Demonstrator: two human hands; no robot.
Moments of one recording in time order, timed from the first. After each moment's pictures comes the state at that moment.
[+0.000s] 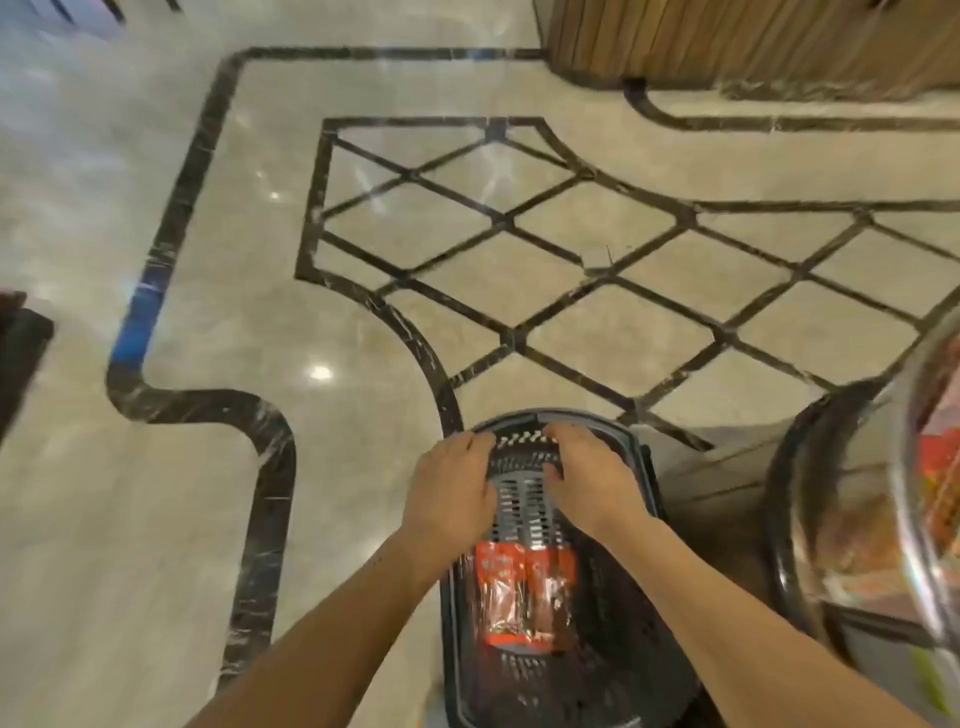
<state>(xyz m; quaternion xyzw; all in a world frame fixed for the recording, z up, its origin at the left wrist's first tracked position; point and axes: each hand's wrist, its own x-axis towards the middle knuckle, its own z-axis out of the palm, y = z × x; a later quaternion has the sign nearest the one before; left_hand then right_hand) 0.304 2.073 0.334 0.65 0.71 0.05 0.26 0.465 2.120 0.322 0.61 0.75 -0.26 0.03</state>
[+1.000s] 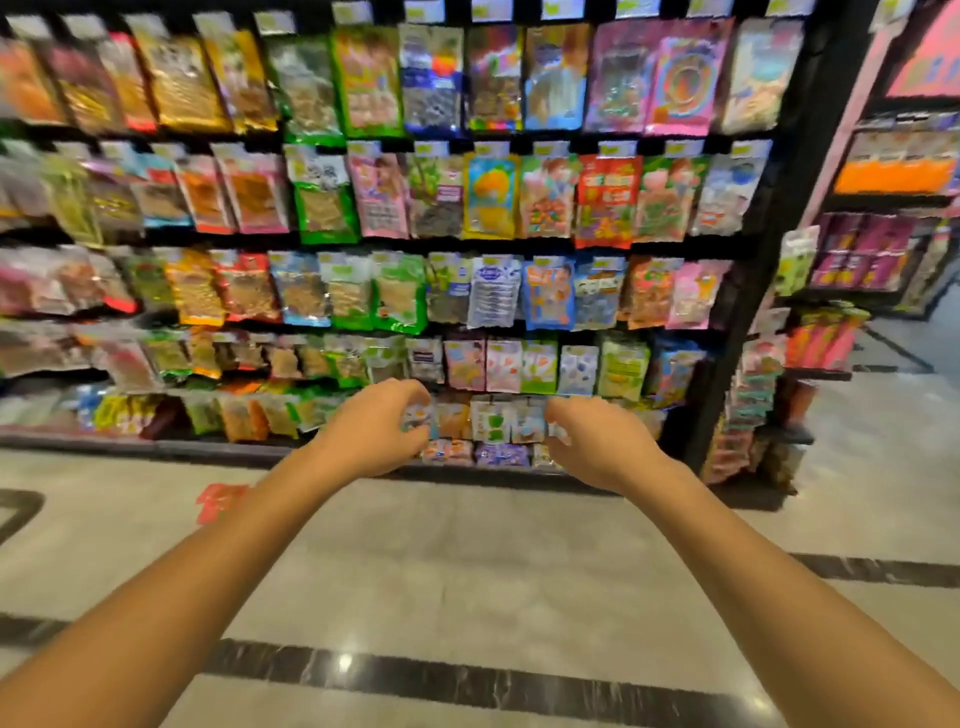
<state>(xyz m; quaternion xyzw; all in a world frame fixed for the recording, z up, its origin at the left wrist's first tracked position) 0.266 1.377 0.854 -0.05 0.99 0.14 -0.07 0.178 1.617 0.835 -0.30 0.95 -0.06 -0.04</state>
